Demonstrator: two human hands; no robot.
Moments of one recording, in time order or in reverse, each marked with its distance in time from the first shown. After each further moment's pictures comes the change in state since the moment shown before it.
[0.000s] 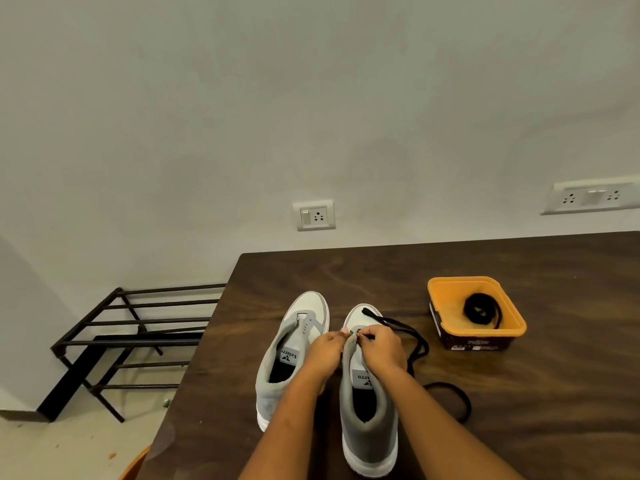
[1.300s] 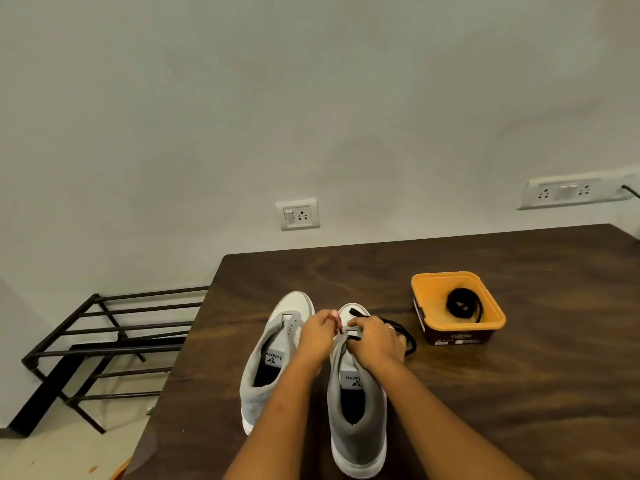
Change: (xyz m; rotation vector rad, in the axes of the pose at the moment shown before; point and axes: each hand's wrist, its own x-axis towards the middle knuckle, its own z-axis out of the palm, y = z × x) left_hand 0.003 0.034 0.011 0.080 0.121 0.224; right_hand 0.001 0.000 -0.021 -0.357 0.009 -0.100
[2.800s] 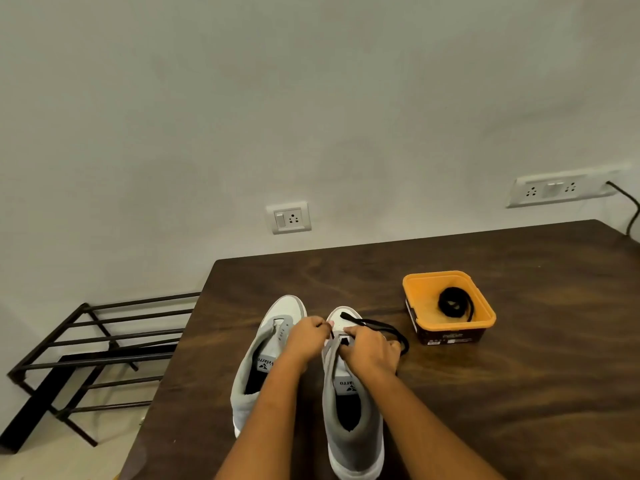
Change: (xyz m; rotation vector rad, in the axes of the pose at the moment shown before) left_hand 0.012 0.001 -0.007 0.327 -0.096 -0.029; right_hand -0.002 0.003 0.007 -0.016 -0.011 0.036
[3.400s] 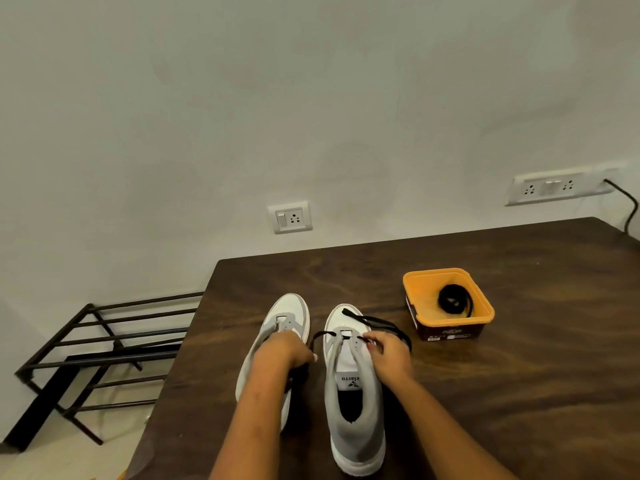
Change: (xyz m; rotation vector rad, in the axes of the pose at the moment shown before) left_hand -0.031 0.000 -0.041 0.500 -0.239 -0.308; right_hand -0.003 0.044 0.008 0.338 0.031 -0.048
